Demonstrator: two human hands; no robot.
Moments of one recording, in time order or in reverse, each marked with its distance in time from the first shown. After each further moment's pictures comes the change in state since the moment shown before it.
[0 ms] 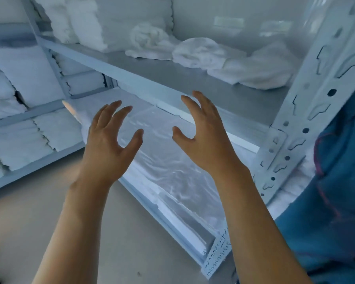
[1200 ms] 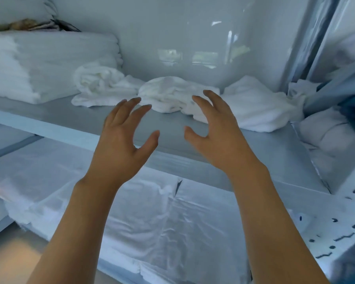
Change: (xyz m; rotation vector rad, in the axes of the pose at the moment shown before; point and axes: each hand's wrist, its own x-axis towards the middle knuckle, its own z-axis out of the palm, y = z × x) left_hand 0.242 -0.072 0.105 -0.264 -0.129 0.431; right_hand 0.180 0.056 0.027 -0.277 0.238 0.196
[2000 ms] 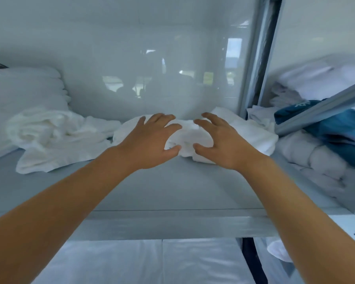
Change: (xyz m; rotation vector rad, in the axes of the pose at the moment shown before) left_hand 0.195 -0.094 0.073 0.147 -0.423 0.574; right_hand 0.109 0.010 0.014 -0.402 -0.114 0.249
